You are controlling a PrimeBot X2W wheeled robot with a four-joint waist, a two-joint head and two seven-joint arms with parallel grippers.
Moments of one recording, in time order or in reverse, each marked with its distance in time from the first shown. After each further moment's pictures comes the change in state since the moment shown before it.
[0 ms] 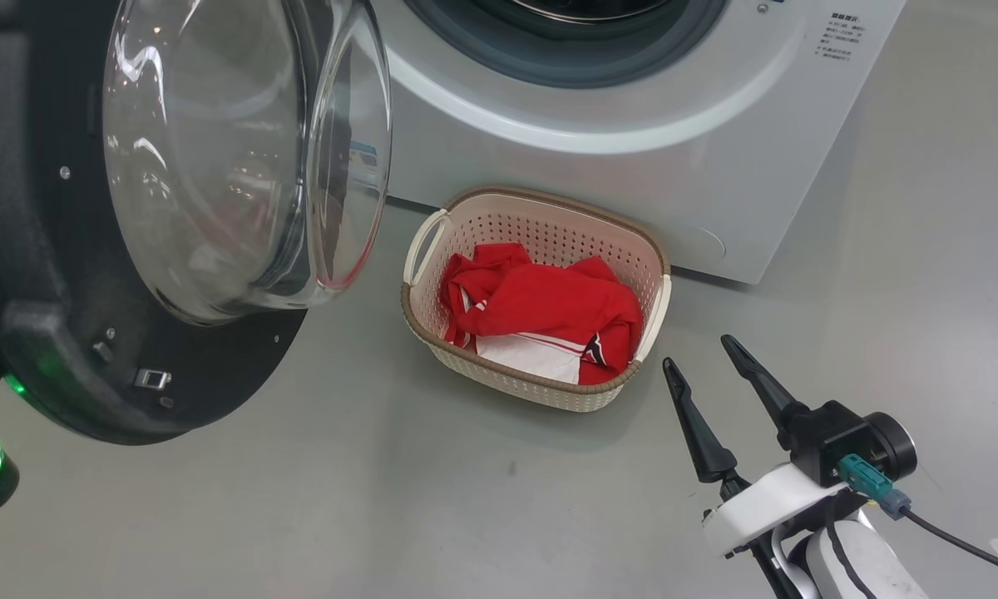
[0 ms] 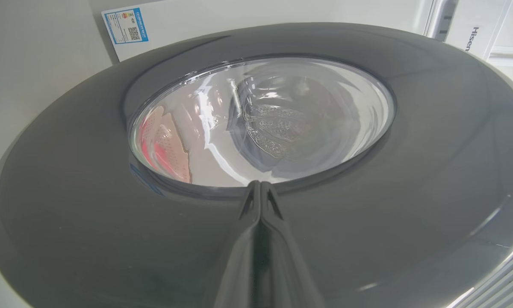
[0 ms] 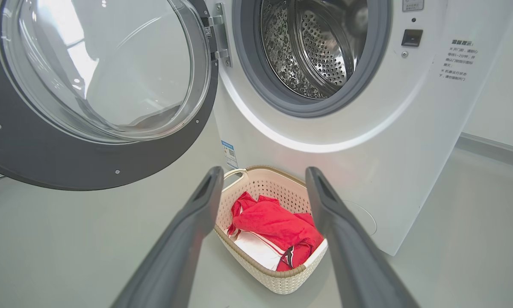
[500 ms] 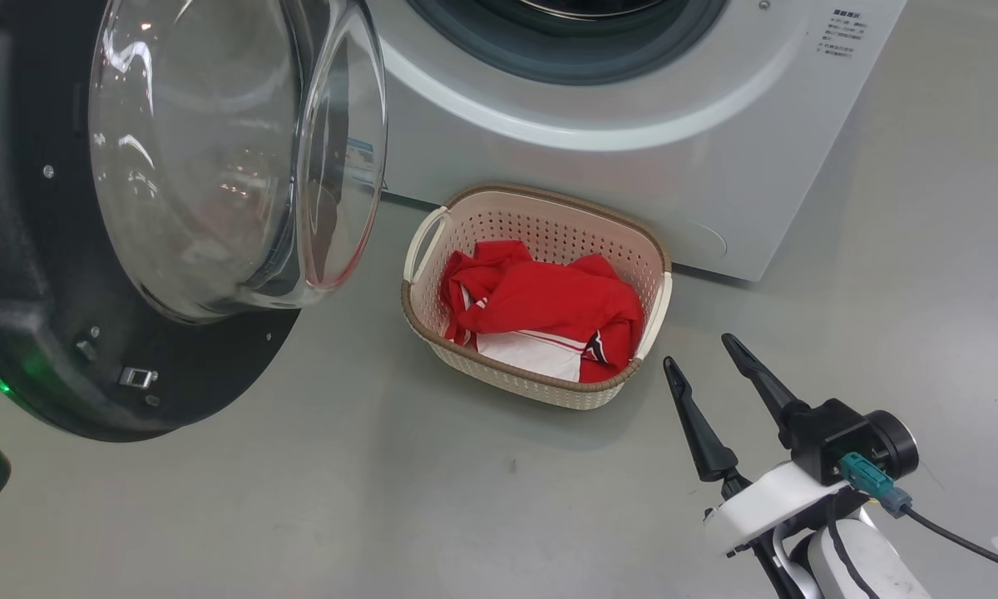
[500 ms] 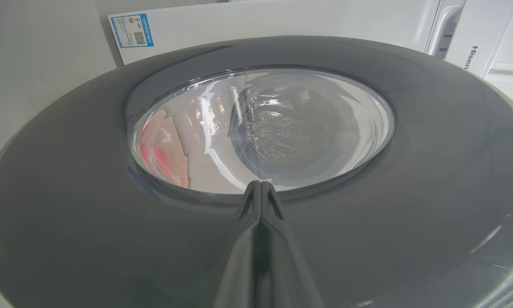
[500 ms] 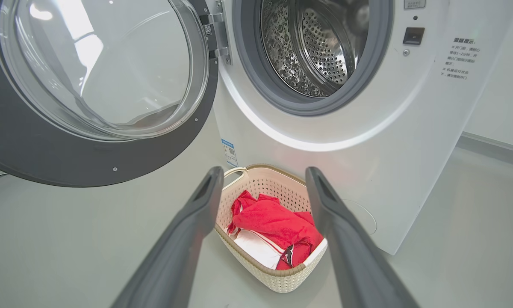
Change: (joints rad) left arm -0.061 0.038 0.001 0.113 0.007 -0.012 -0.013; right arm 0.000 -0.003 0.000 -0.007 -0.002 0.001 0.008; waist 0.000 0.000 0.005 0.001
